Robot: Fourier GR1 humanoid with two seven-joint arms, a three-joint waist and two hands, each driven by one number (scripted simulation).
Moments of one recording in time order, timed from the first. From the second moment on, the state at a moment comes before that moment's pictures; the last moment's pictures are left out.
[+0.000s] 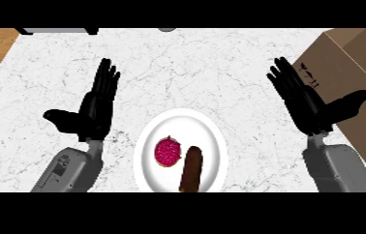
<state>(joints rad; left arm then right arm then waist) -0.28 0.24 -0.29 -1.41 0.42 0.41 -0.16 -0.27 -0.26 0.04 -1.39 -0.39 0.10 0.04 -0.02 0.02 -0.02</state>
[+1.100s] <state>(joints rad) -0.25 0.59 -0.37 -1.49 0.24 0.16 -0.14 -0.19 -0.66 0.42 -2.22 0.41 -0.03 0.70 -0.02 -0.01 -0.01</state>
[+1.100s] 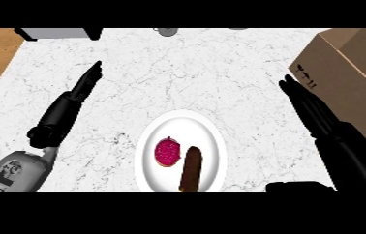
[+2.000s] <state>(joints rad) -0.29 0.57 -0.36 -1.49 0.22 0.11 -0.12 -0.53 -0.45 0.82 -2.06 0.33 0.32 1.17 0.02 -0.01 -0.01</state>
